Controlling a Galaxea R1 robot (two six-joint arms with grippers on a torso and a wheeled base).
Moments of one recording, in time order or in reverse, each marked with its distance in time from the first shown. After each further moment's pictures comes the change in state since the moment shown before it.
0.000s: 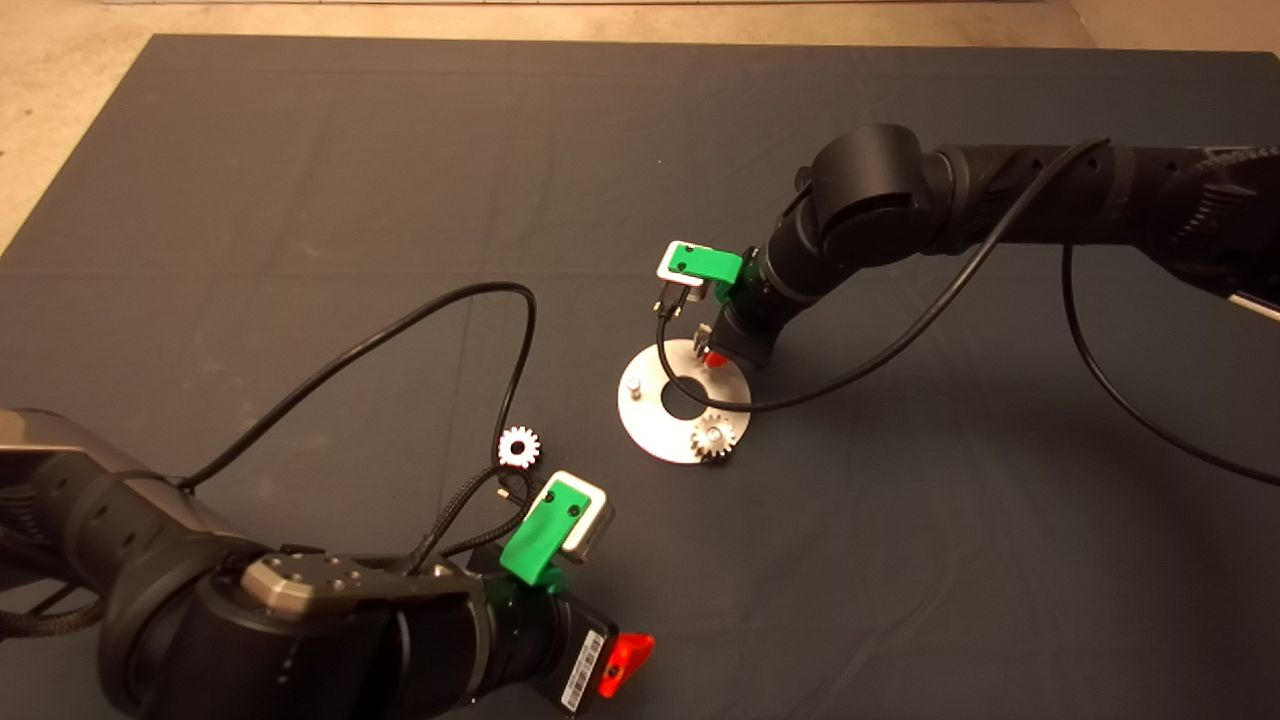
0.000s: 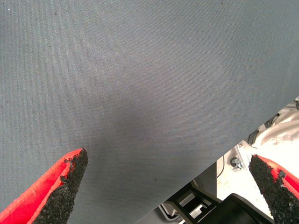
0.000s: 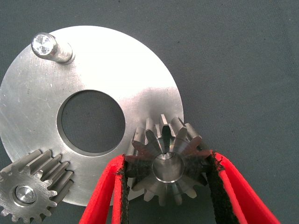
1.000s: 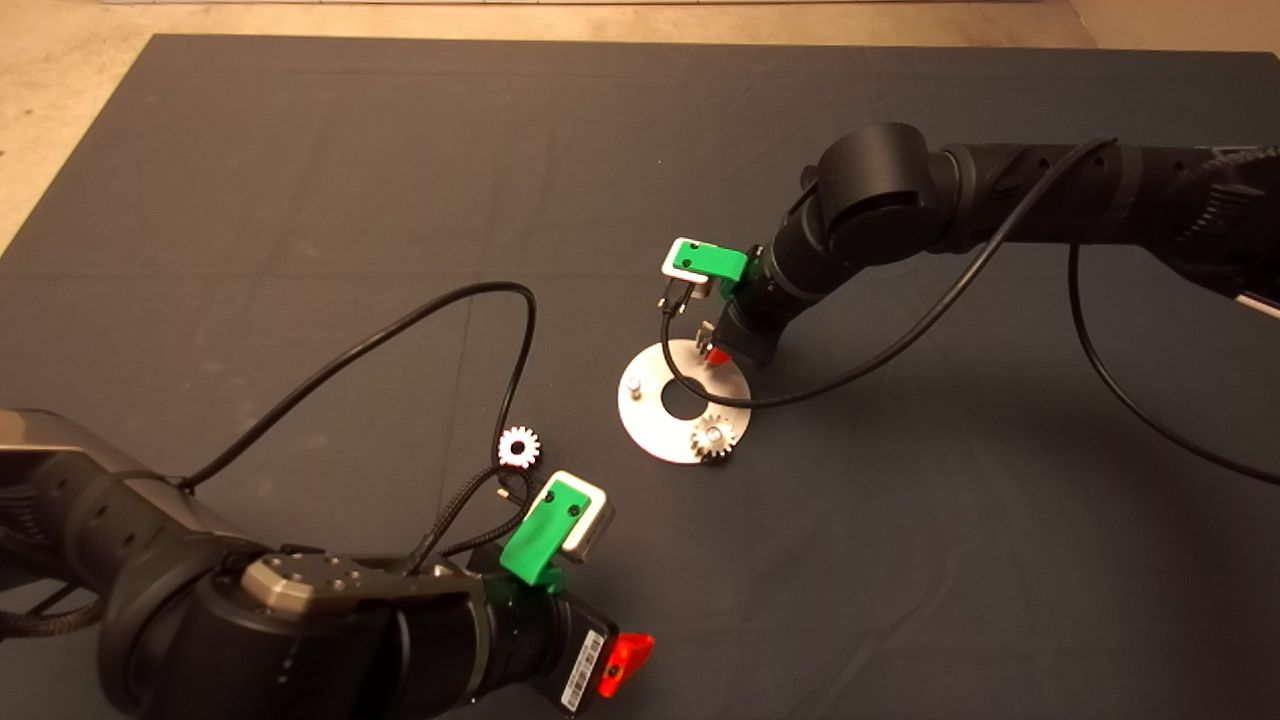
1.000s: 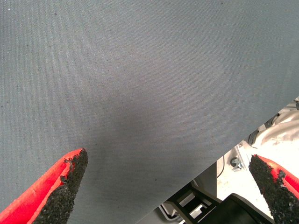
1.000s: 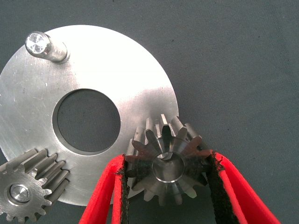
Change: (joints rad) left arm 0.000 0.000 0.000 0.000 0.000 0.000; right arm 0.000 -0.008 -0.001 0.000 0.006 0.000
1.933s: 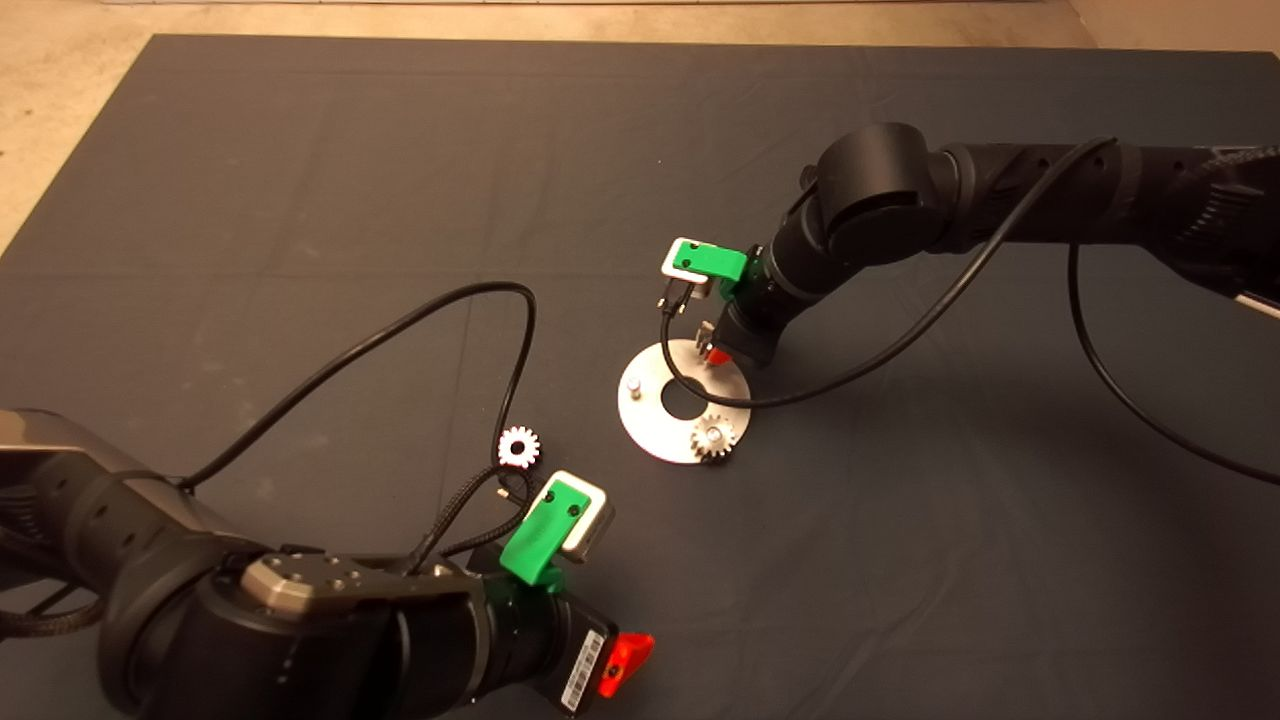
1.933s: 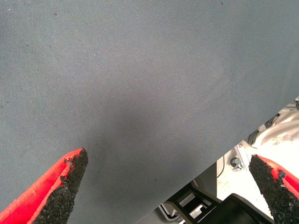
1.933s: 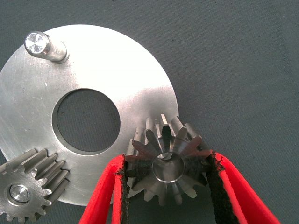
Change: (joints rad) left arm 0.000 0.000 0.000 0.000 0.000 0.000; right arm 0.000 0.001 0.000 0.000 -0.001 0.000
